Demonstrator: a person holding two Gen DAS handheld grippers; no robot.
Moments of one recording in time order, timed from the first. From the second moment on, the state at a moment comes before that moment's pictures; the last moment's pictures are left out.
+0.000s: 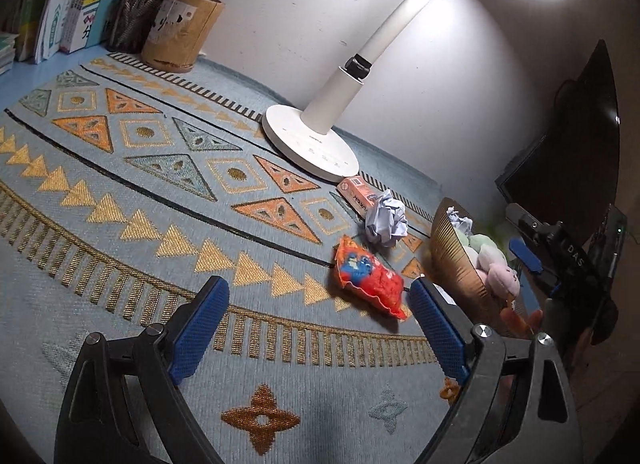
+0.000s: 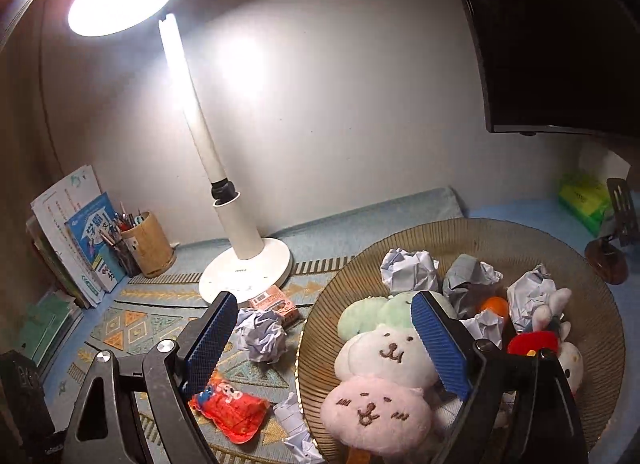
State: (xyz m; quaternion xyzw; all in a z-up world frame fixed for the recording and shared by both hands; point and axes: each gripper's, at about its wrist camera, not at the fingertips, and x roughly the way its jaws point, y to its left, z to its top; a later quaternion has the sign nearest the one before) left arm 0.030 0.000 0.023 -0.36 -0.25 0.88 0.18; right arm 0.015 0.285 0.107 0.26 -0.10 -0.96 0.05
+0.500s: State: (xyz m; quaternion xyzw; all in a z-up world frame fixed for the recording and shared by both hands) left arm 0.034 0.002 0.026 -0.36 -0.23 0.89 0.18; right arm -0.003 0.317 0.104 0.24 -0.13 -0.96 0.05
